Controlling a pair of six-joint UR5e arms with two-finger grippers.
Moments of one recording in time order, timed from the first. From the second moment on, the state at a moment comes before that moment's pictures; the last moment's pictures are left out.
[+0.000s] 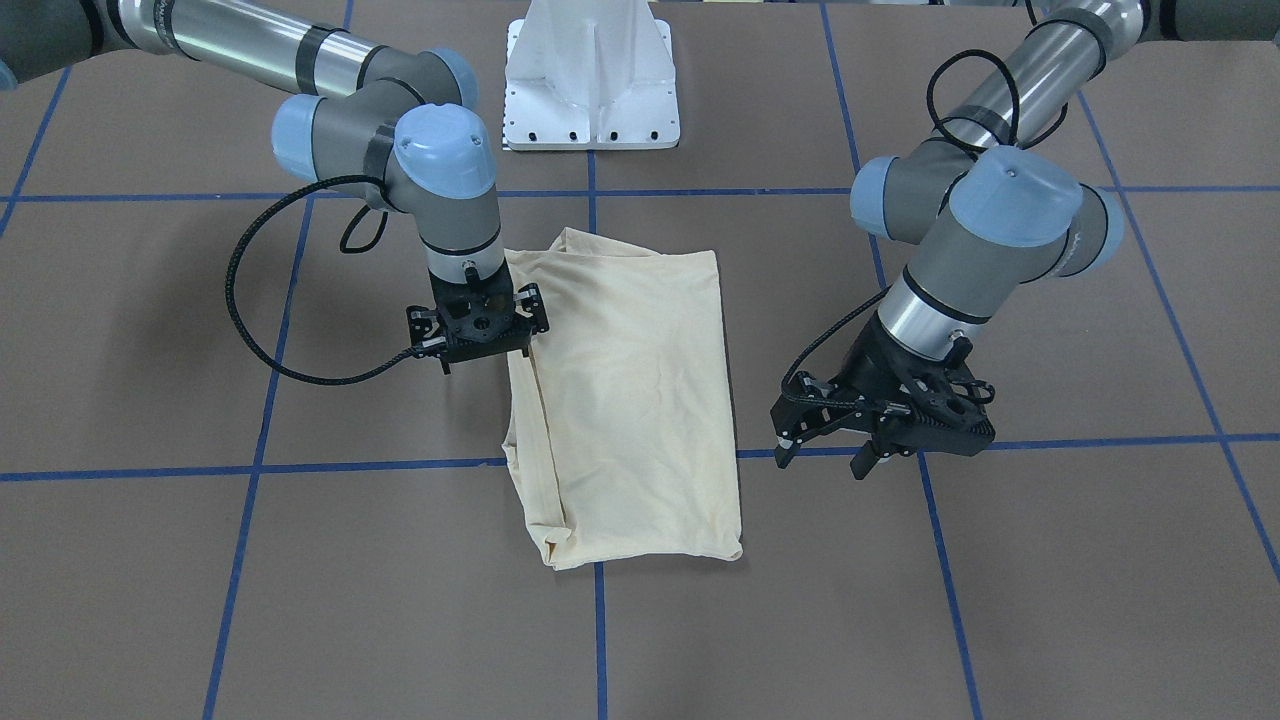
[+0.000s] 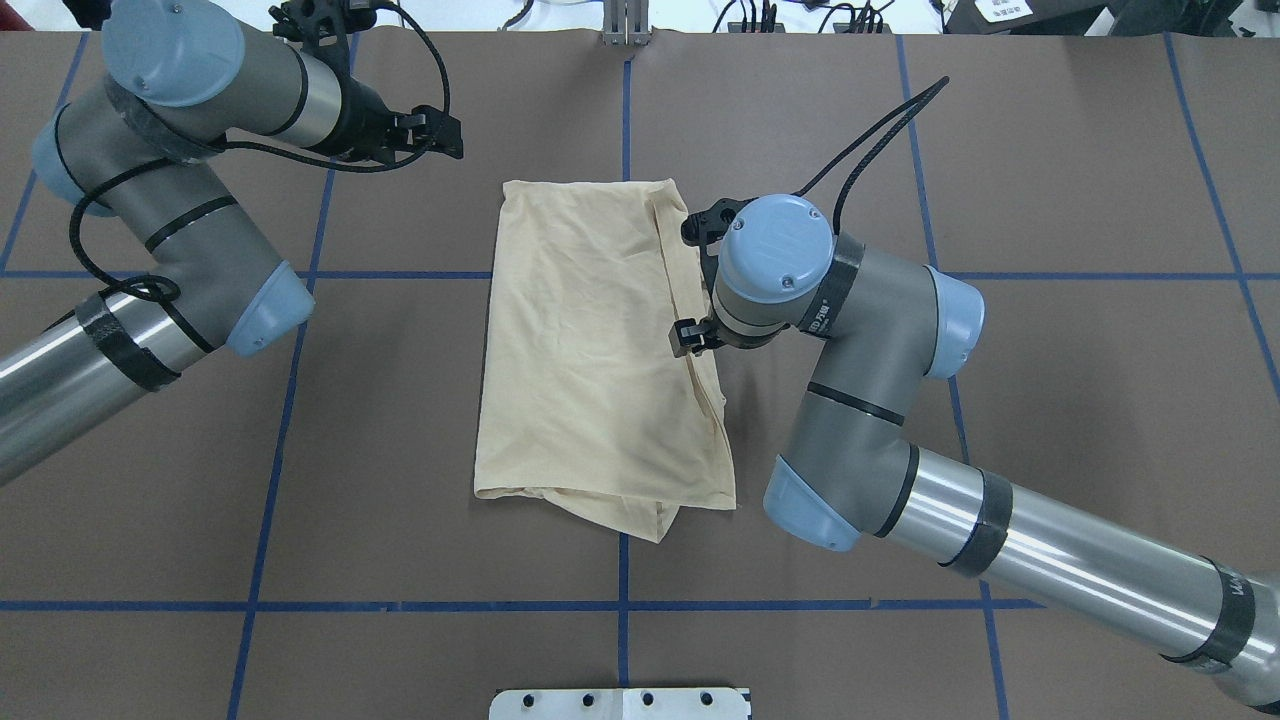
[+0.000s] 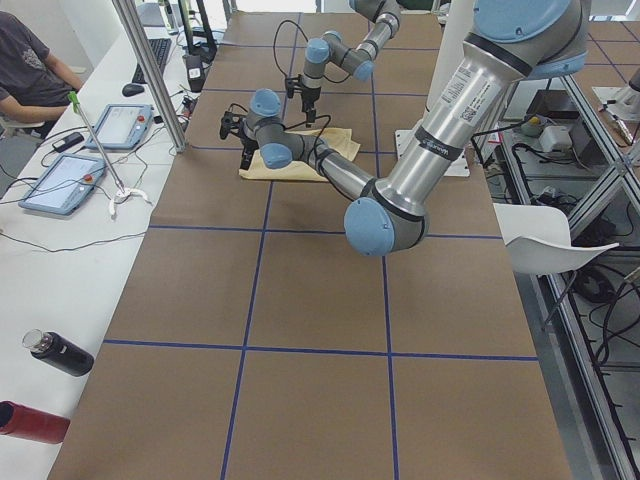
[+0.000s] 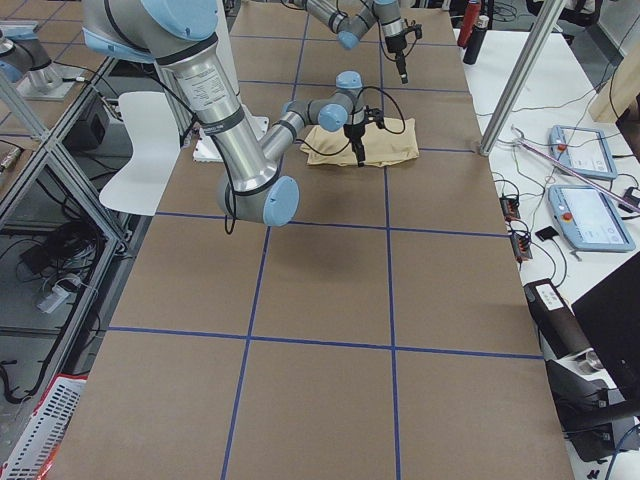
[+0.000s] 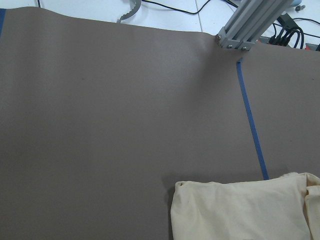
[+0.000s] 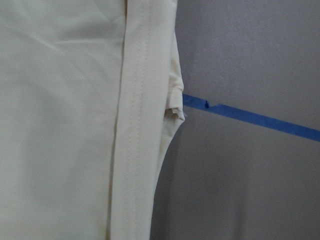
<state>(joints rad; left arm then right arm) -0.88 -2.18 -1.44 -2.22 -1.97 -1.09 0.55 -0.91 1.56 -1.50 1.77 0.91</state>
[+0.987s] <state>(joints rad) -0.88 -2.18 -1.44 -2.22 -1.97 -1.09 0.52 -0.91 1.50 -1.46 1.77 0.91</state>
